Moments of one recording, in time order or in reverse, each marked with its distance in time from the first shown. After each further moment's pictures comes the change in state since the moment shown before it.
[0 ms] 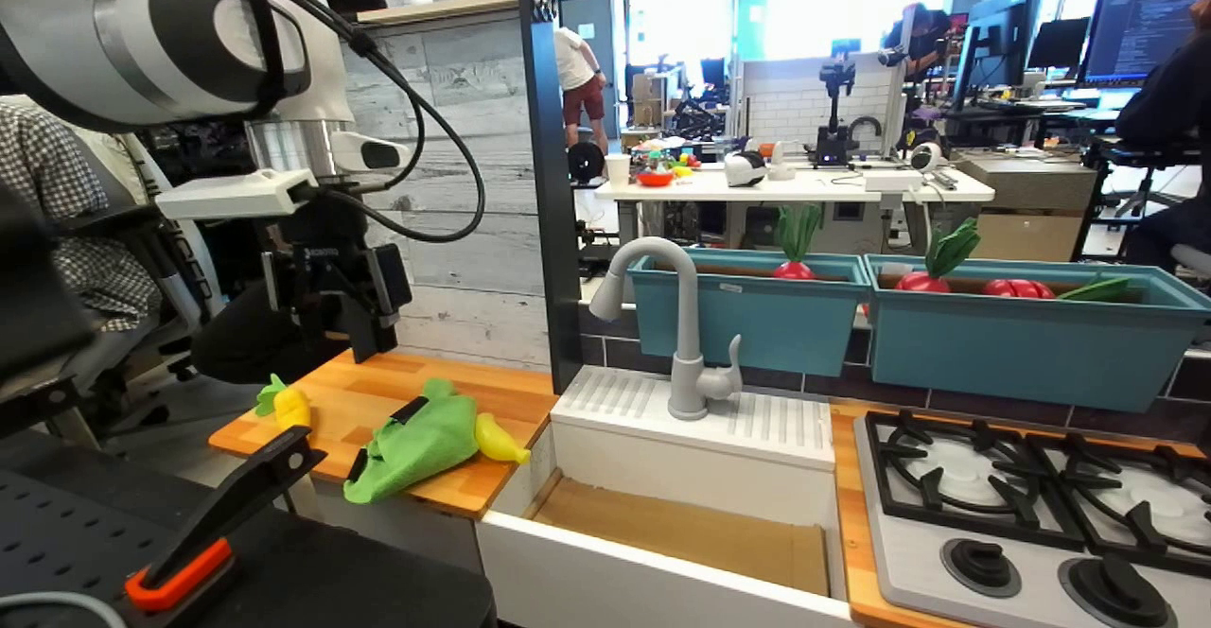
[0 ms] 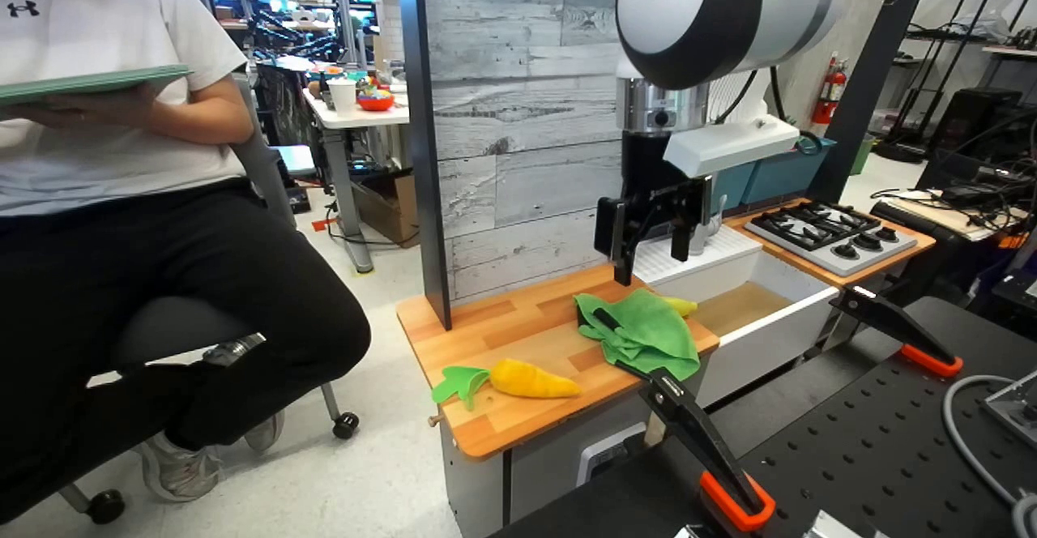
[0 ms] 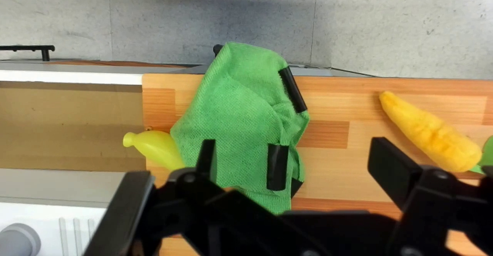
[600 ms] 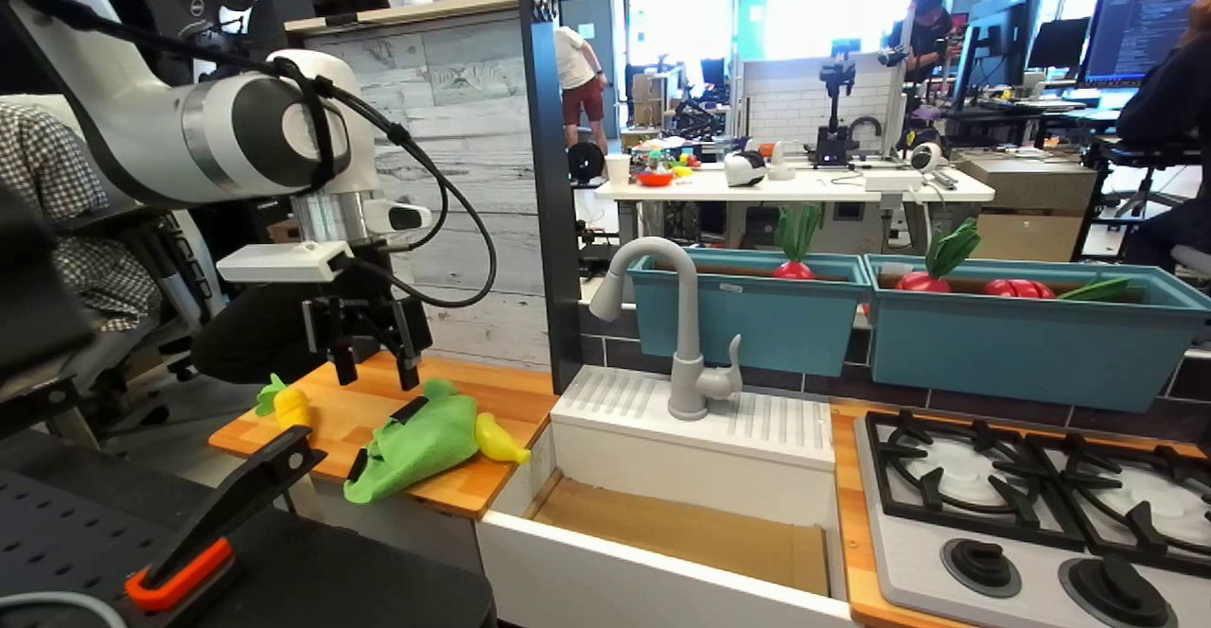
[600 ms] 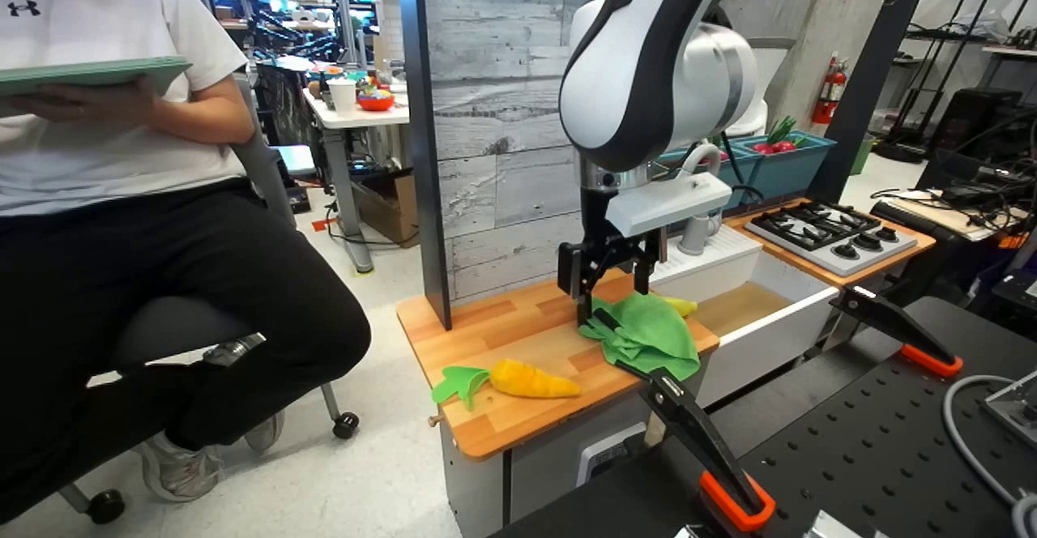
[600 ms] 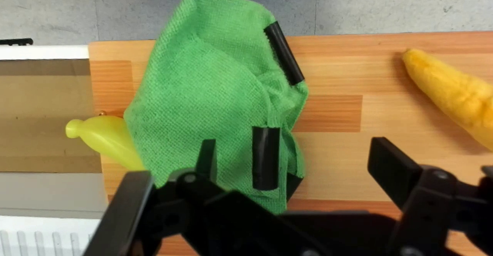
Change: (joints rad) arm 0.052 0.240 -0.017 0.215 0.002 0.015 0.074
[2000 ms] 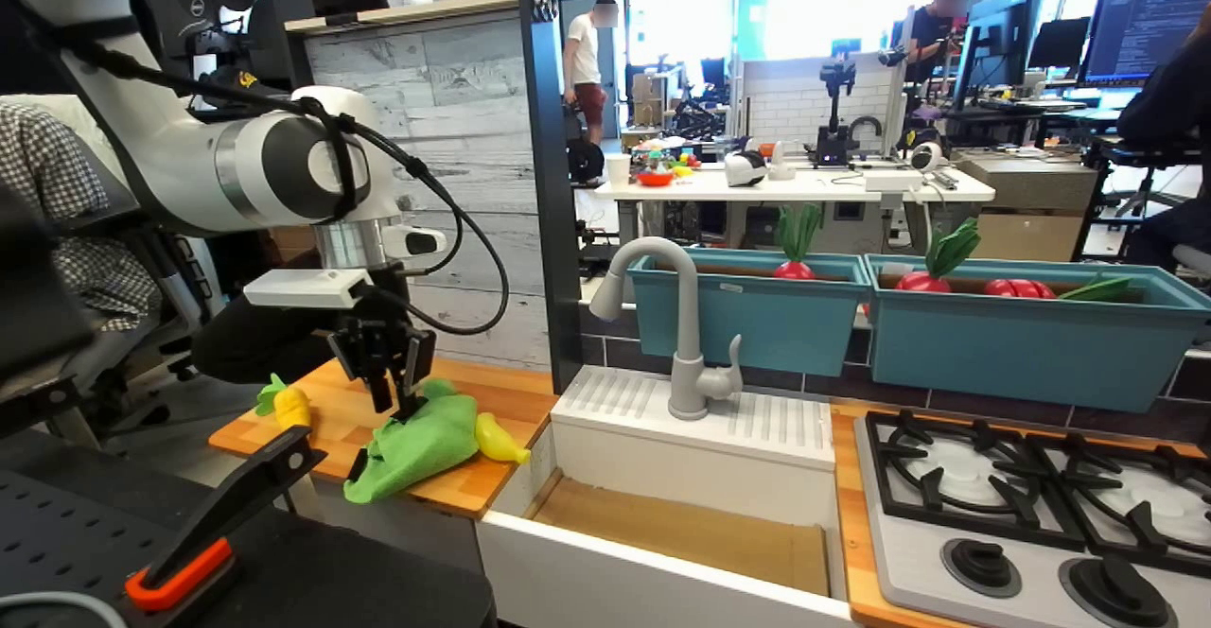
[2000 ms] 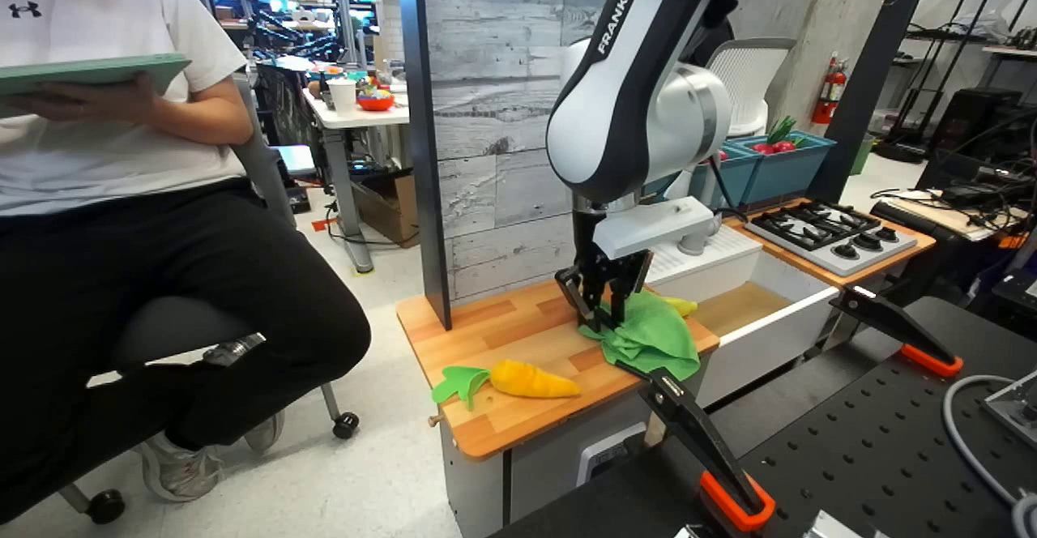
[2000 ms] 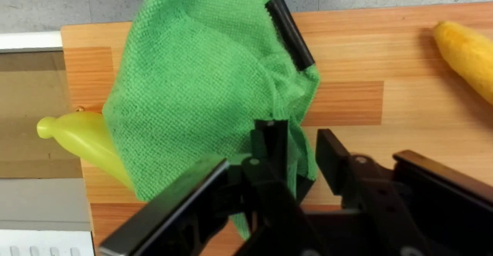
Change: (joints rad) arm 0.007 0.102 -0.011 0.099 0.021 0.000 0.004
